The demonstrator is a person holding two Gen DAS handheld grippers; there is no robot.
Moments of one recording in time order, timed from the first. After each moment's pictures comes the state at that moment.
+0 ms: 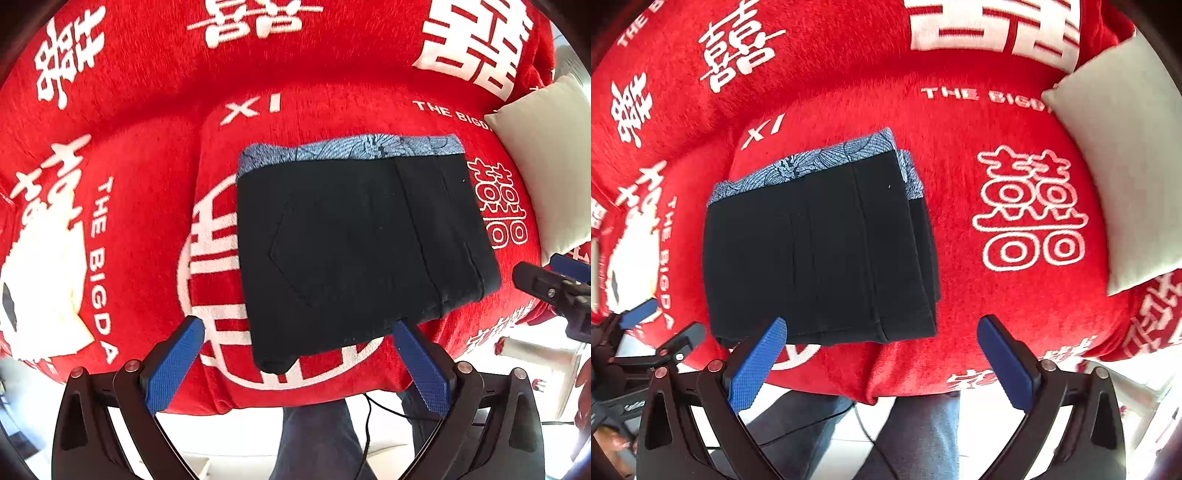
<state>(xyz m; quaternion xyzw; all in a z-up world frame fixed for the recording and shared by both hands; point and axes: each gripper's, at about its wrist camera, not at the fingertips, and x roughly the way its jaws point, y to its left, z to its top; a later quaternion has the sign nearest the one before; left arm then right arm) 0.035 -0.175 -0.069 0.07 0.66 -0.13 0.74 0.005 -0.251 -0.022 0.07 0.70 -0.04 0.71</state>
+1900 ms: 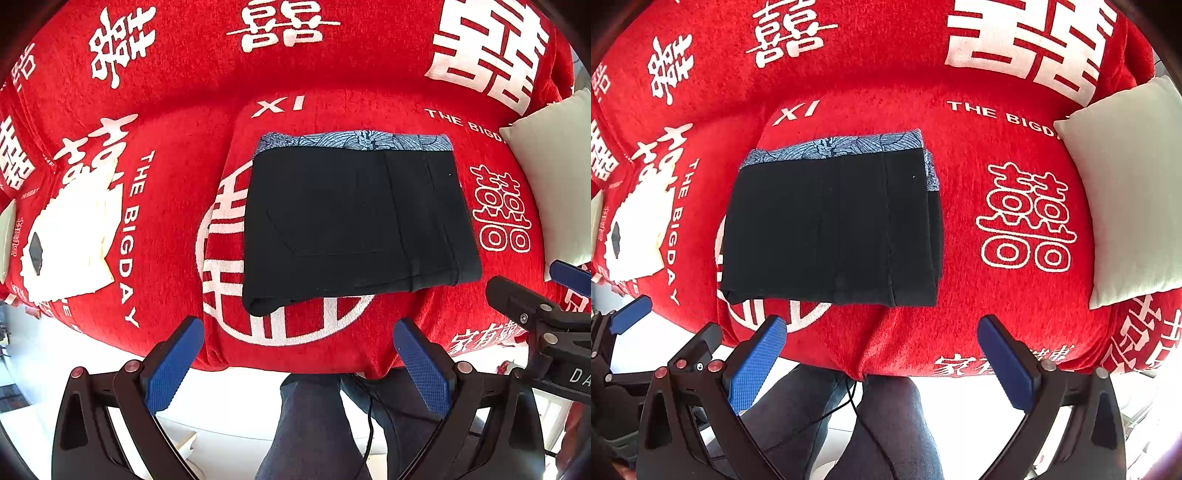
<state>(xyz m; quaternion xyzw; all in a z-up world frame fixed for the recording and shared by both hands) -0.019 -0.199 -0.030 0.06 0.66 -0.04 0.75 -0.021 -0.231 0.012 0.02 0.69 0.01 0.72</state>
